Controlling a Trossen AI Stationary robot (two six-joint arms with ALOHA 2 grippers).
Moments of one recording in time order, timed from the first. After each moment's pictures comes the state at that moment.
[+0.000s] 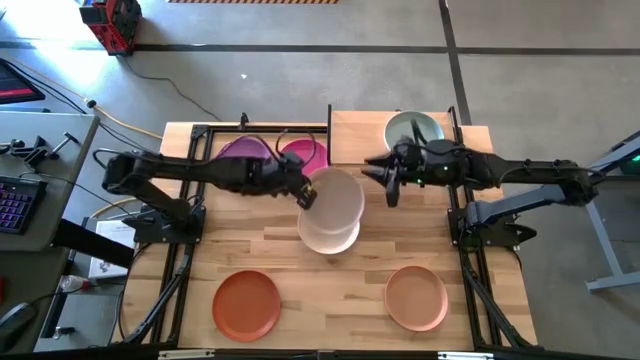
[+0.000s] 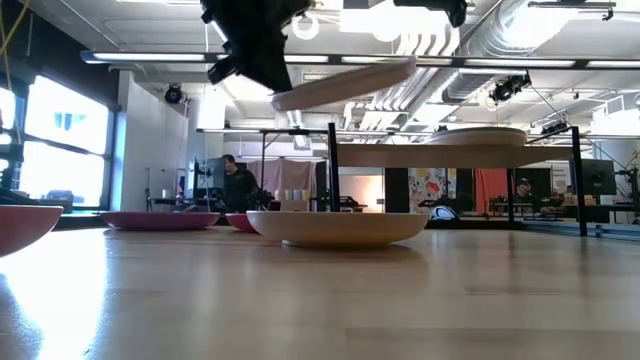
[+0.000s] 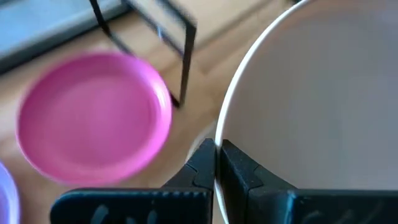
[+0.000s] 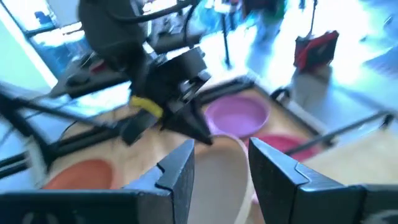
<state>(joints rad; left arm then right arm) 0.04 1.48 1.23 -0.58 -0.40 -0.66 -0.05 1.05 1.05 -0.26 0.20 0.25</state>
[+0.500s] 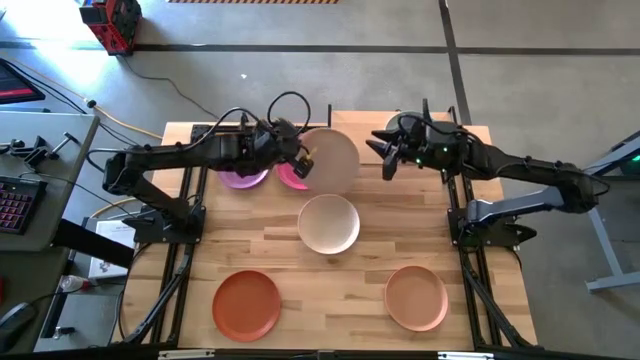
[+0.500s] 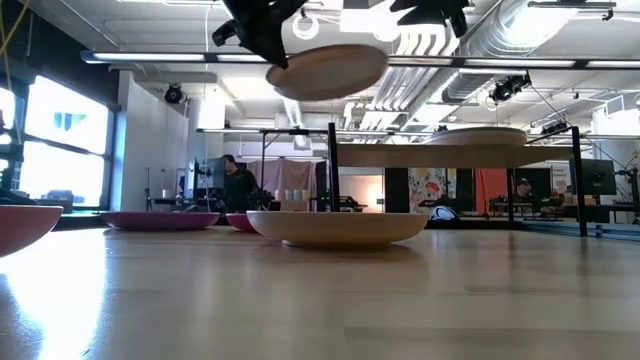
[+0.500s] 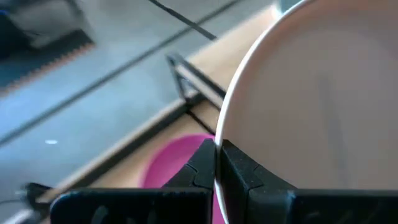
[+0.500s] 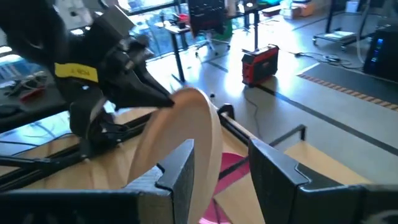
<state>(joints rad) 0.15 1.47 1.42 -0.69 -0.65 -0.38 -0.22 1.05 1.05 -0.22 0.25 0.22</state>
